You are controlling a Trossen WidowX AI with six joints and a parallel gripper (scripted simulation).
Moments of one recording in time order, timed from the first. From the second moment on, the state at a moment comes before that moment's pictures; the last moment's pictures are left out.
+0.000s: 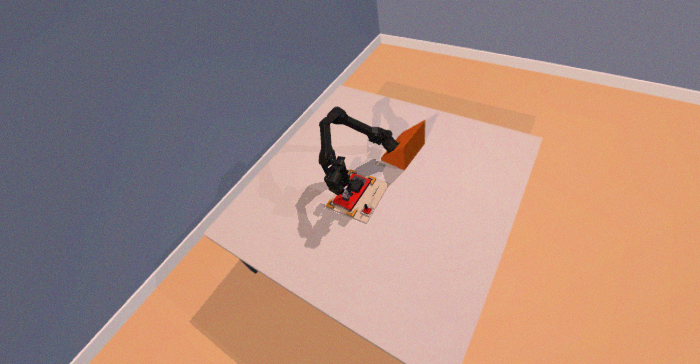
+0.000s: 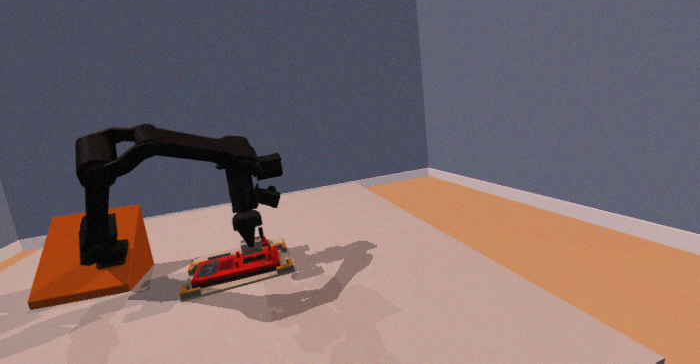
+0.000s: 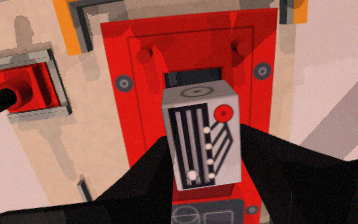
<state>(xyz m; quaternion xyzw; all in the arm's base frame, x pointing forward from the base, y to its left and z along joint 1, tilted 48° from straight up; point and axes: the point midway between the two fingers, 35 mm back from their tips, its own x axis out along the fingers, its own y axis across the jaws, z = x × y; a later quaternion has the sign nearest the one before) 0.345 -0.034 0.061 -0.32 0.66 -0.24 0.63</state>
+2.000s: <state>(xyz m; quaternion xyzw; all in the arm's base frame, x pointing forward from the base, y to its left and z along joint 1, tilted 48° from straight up) 0.346 -0.043 0.053 -0.30 0.66 -0.27 0.64</state>
